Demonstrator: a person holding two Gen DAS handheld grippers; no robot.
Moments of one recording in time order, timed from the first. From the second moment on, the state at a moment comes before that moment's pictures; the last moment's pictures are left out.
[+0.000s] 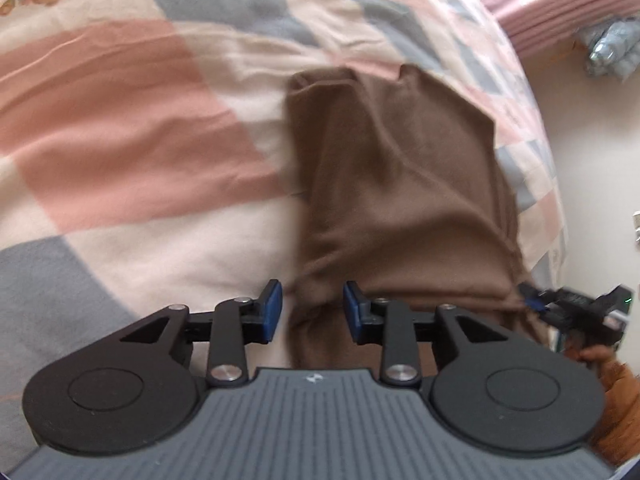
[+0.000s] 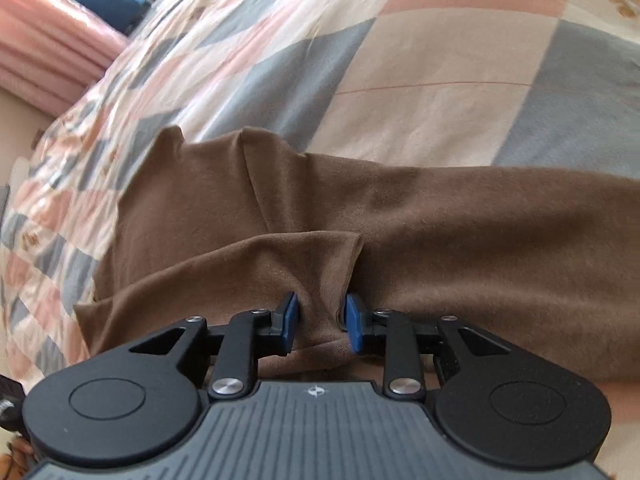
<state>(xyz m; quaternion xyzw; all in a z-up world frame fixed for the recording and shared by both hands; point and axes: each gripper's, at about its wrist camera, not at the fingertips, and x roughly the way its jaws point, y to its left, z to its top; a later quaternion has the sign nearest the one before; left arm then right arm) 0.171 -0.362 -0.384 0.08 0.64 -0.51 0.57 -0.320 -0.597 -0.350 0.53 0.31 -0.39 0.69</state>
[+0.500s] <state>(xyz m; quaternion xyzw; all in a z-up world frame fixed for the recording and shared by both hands) 0.152 -0.375 -0.327 0.20 0.54 -0.53 0.62 -0.306 -0.579 -0.312 0.42 0.36 -0.47 0.69</state>
